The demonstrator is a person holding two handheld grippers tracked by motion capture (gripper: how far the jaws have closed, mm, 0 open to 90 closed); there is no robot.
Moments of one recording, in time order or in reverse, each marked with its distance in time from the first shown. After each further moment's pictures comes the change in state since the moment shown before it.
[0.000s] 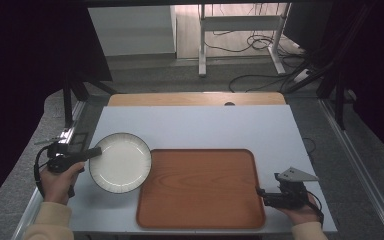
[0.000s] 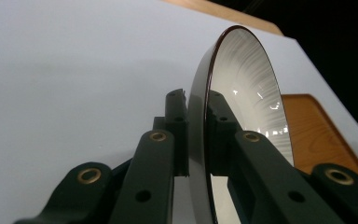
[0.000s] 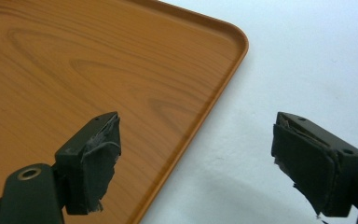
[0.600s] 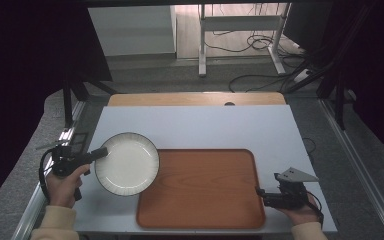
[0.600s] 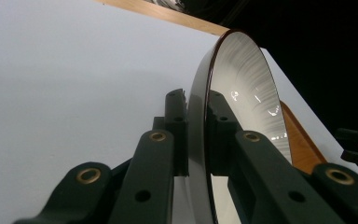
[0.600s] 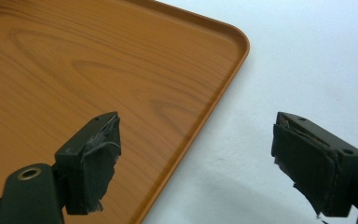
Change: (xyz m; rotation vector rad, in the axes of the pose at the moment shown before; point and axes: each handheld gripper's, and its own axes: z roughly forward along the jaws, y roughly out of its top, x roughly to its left) left arm -0.025 -0.008 0.002 -0.042 -0.068 0.015; right arm 0.001 0.000 0.000 -0.004 -0.003 -0.006
